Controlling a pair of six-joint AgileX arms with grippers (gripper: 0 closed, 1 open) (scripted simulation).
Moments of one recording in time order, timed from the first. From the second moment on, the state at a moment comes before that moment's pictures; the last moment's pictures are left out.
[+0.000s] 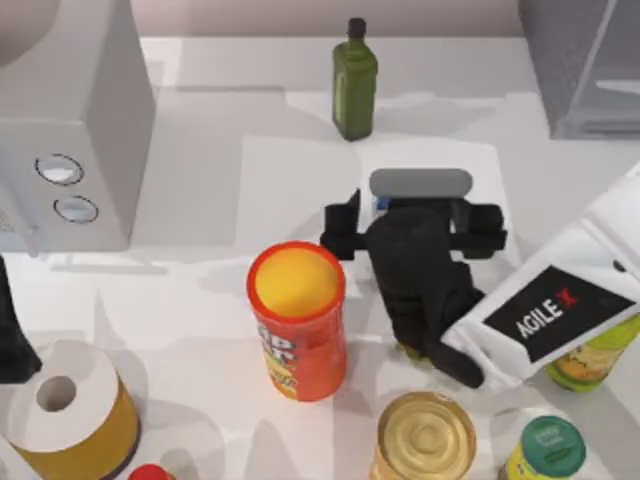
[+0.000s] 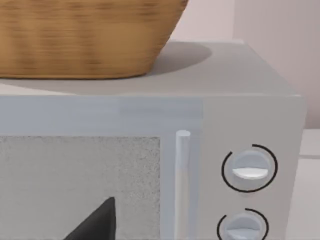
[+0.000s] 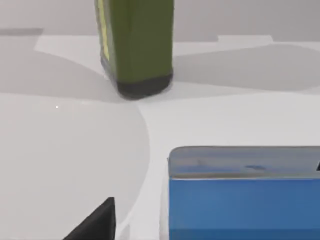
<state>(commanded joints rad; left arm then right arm) 0.00 0.00 0.00 0.00 0.00 0.00 0.72 2.23 0.93 0.89 0.71 0.28</state>
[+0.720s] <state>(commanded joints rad) 0.00 0.00 0.00 0.00 0.00 0.00 0.70 2.33 1.04 0.89 0.69 0.27</state>
